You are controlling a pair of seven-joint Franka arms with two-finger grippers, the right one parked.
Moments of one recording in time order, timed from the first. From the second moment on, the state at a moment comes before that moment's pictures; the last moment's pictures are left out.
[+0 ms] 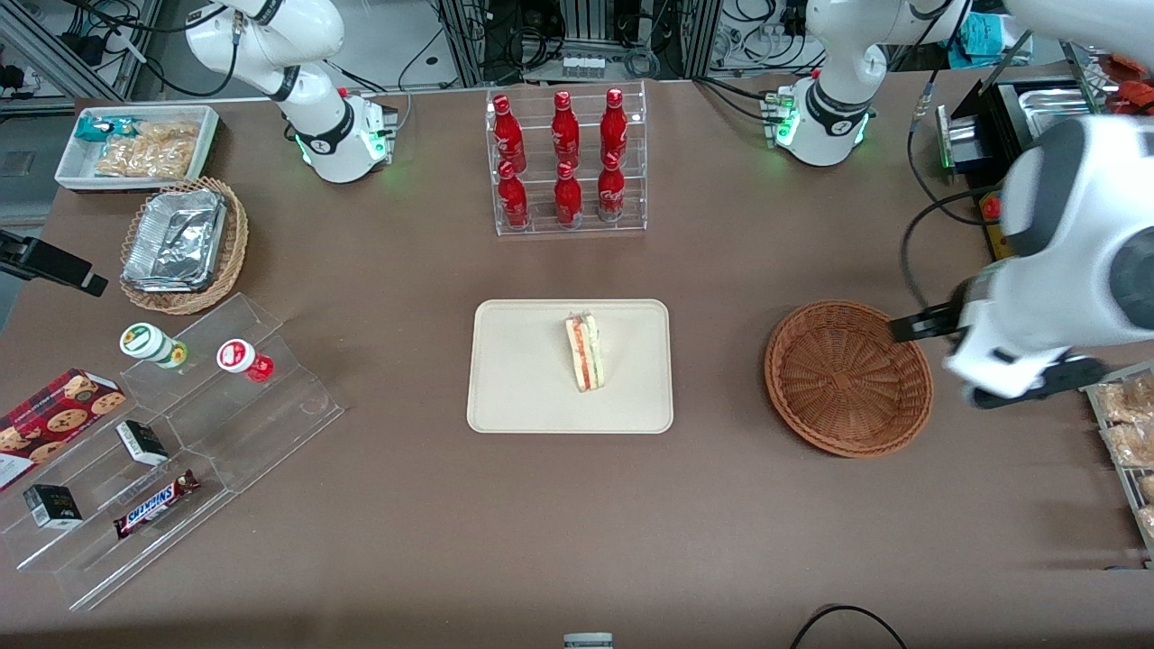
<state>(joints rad) -0.03 0.36 -0.13 -1.25 0.15 1.28 -0.35</state>
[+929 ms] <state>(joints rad) 0.03 0.22 -0.19 -1.26 0.03 1.13 -0.31</state>
